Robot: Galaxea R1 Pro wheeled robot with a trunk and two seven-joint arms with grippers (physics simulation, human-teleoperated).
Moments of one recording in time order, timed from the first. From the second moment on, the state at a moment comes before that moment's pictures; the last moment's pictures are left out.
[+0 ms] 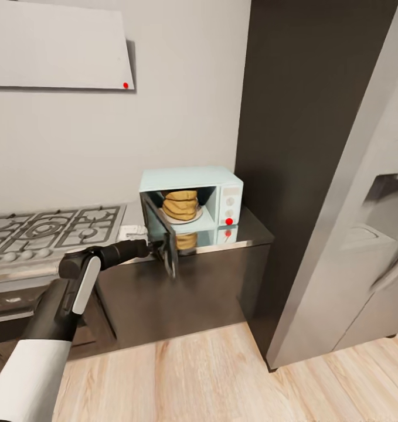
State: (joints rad) left arm -0.73 0.09 -0.01 -1.36 0.25 0.80 -0.47; right arm -0.25 -0.16 -0.33 0.03 0.46 -0.03 0.12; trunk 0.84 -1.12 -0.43
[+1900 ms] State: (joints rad) left arm -0.73 0.06 0.03 -1.37 0.04 0.79 -0.38; right arm -0.25 -0.16 -0.33 0.03 0.46 -0.03 0.12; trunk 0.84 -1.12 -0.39
